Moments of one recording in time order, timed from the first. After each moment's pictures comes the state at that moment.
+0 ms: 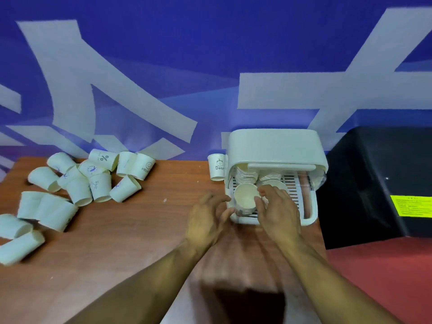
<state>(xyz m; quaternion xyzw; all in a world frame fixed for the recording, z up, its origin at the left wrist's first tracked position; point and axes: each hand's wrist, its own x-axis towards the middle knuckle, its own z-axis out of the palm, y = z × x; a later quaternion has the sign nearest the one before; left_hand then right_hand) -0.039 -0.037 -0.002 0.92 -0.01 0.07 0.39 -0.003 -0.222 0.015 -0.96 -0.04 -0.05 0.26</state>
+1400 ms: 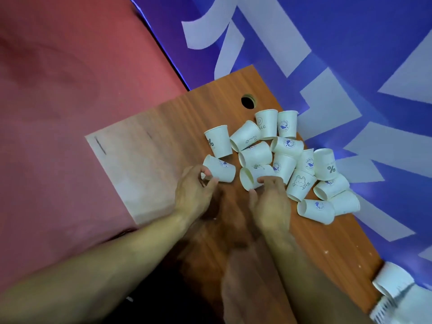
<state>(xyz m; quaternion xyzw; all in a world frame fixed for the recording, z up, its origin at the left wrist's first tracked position) -0.241 0.466 -0.077 0.65 0.54 0.15 0.51 -0.103 0.364 -0.021 -0.93 -0.33 0.14 0.08</state>
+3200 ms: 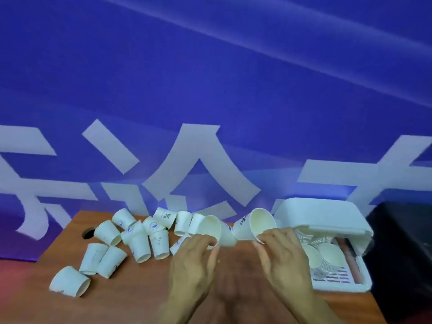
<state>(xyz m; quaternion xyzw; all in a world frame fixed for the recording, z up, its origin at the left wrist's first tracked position) -0.110 0.173 0.102 0.91 0.02 0.26 0.33 -0.079 -0.033 0.129 -0.89 -0.21 -0.30 0.28</state>
